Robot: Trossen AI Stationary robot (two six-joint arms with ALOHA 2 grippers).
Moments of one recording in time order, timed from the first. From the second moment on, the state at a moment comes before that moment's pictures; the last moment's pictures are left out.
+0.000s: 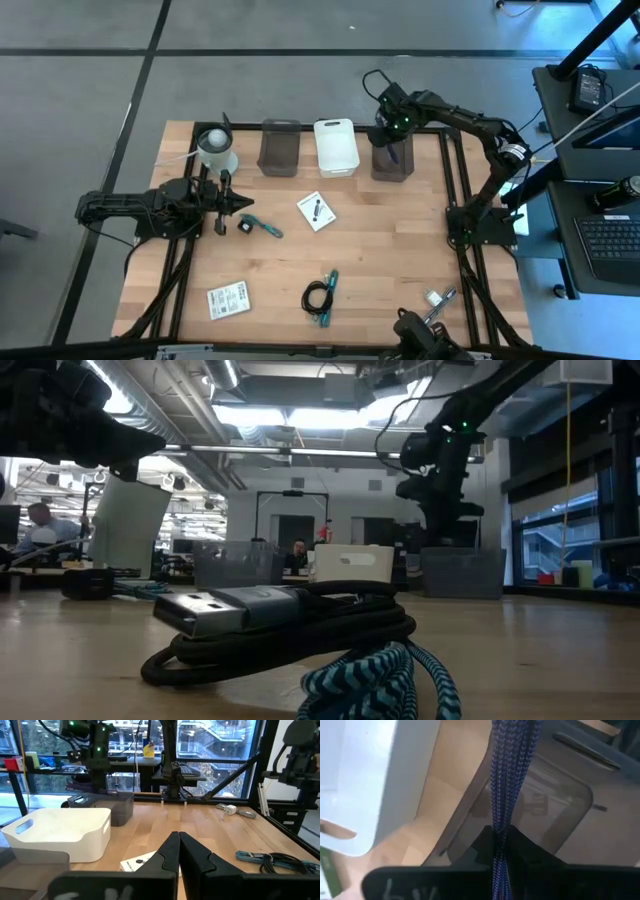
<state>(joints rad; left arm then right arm) 0.04 0.01 0.01 0.00 -0.03 -0.05 -0.83 1.72 1.31 -0.88 -0.08 0.31</state>
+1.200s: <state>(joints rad) 0.04 0.01 0.01 0.00 -0.03 -0.07 -0.77 1.44 1.40 -1.05 -0.10 0.56</state>
